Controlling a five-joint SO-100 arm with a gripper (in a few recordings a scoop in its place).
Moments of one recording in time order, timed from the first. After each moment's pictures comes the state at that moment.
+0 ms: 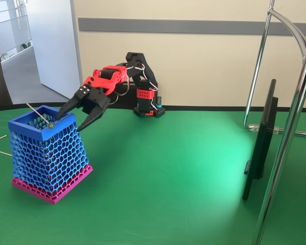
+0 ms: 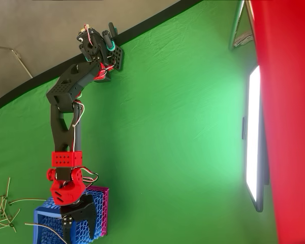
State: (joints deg) arm 18.7 53.6 48.9 27.6 59.1
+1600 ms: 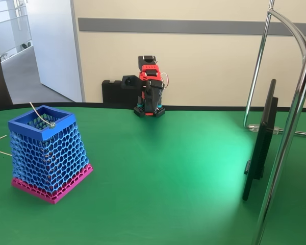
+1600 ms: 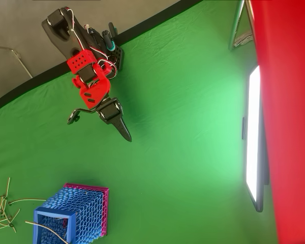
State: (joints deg) arm -5.8 168.5 174.7 9.3 -12.0
